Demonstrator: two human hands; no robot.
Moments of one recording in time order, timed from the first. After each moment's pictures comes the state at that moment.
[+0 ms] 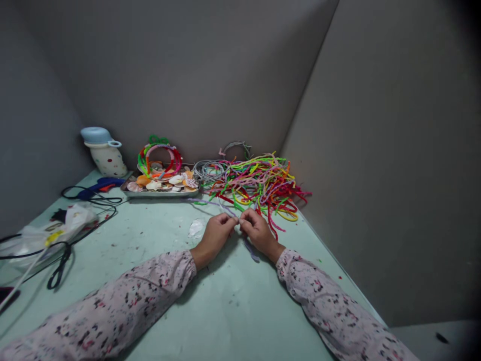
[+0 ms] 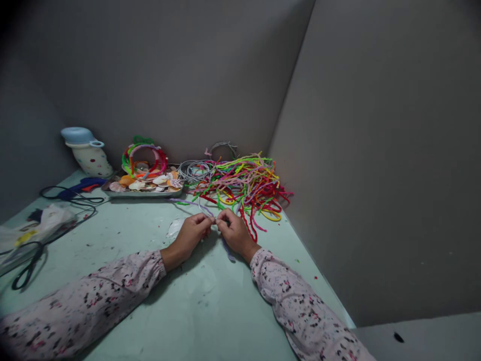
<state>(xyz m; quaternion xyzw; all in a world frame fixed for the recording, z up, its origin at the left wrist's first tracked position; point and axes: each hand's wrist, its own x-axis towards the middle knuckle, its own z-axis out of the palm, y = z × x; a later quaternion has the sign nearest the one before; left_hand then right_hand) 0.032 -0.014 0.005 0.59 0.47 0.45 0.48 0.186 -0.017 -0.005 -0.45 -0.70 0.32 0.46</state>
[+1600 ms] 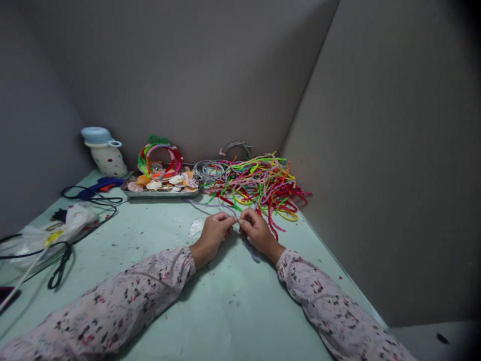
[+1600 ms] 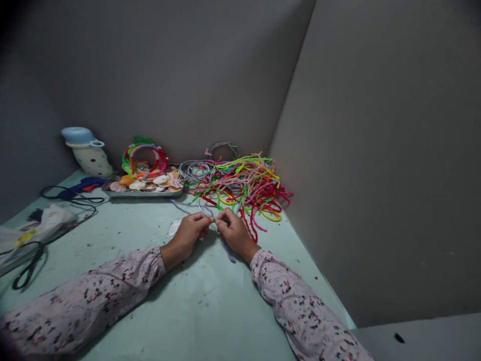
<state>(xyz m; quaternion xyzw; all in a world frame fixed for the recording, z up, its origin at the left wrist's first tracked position) 0.033 -0.015 0.011 0.53 0.46 0.47 0.54 0.186 -0.015 -0.010 -0.45 -0.68 0.36 0.46</state>
